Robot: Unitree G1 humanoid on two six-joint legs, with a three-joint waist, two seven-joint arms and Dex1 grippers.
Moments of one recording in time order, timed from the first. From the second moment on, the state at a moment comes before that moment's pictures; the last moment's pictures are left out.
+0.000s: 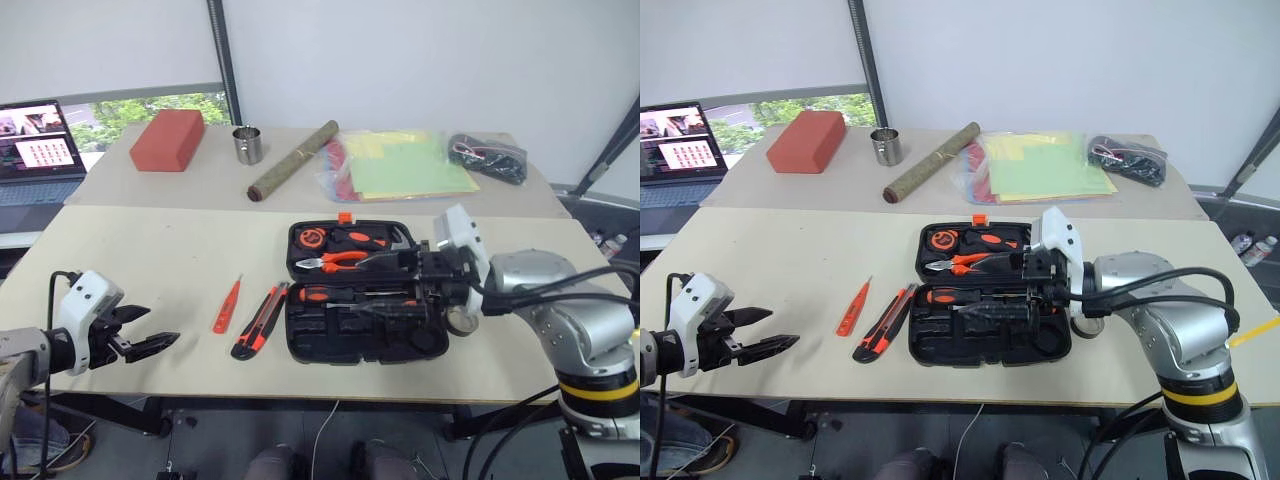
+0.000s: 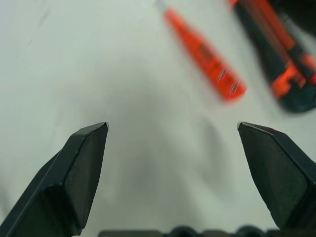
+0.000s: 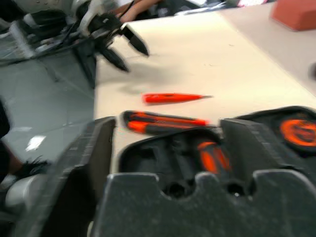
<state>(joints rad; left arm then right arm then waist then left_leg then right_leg) 0.04 0.90 0.49 -0.31 -0.44 0.88 -0.96 -0.52 -0.69 0.00 -0.48 0.65 0.81 1.06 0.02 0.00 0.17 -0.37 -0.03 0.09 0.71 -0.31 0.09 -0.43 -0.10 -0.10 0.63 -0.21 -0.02</state>
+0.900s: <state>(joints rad) -0.58 0.79 -0.09 -0.02 -0.35 1.25 -0.59 -0.37 -0.70 0.01 -0.64 0.65 0.81 0.83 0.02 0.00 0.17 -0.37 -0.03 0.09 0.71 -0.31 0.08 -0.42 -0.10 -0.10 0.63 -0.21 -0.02</state>
